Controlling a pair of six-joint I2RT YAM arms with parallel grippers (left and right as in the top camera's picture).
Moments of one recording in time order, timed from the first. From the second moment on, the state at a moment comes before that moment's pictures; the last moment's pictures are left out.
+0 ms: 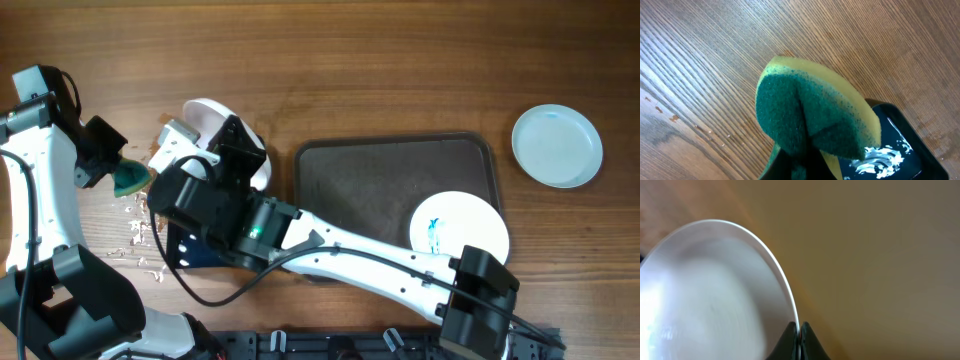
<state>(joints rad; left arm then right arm) 0.41 1.67 1.42 -1.09 -0.03 -0.45 1.19 1.95 1.71 -0.38 1.05 -0.42</state>
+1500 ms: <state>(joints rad) 0.03 1.67 1.42 -1.05 0.00 -0.45 -0.64 1.92 1.47 -0.96 -0.08 0.46</state>
